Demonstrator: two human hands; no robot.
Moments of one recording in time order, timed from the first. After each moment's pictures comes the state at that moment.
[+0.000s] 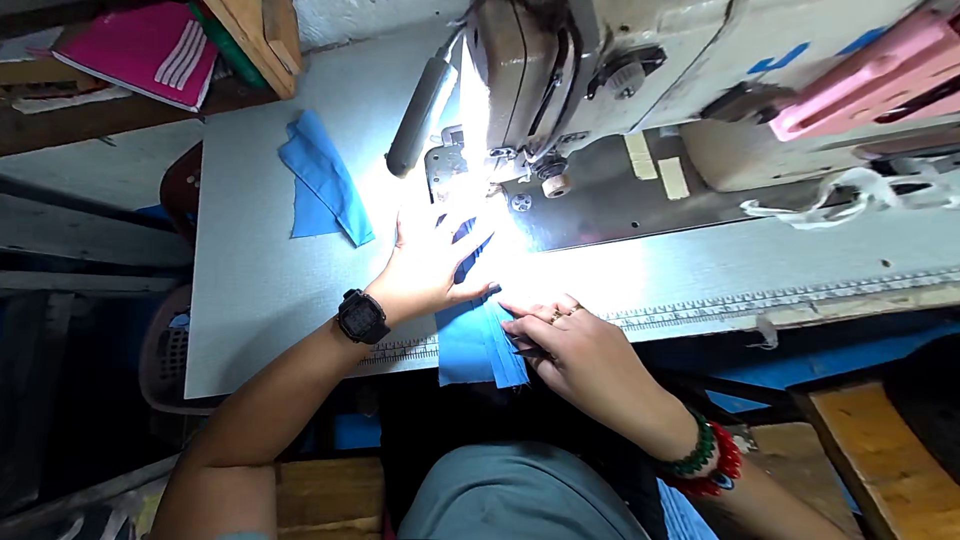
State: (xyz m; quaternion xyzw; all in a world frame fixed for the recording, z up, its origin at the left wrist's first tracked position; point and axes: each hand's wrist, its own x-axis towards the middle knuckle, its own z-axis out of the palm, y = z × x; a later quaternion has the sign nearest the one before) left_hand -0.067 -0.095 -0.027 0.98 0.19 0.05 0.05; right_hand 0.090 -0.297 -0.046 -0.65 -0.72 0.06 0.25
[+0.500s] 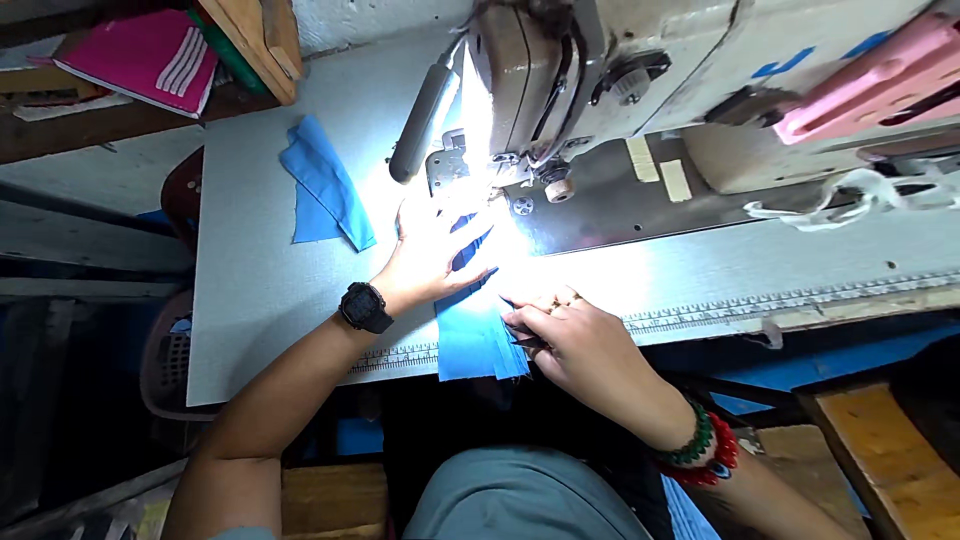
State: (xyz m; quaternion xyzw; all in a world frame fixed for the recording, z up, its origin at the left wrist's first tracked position) left_hand -0.063 -0.077 -0.034 0.97 0.17 0.13 0.11; right_hand 0.093 -0.285 -0.045 -0.65 -0.72 0.05 0.25
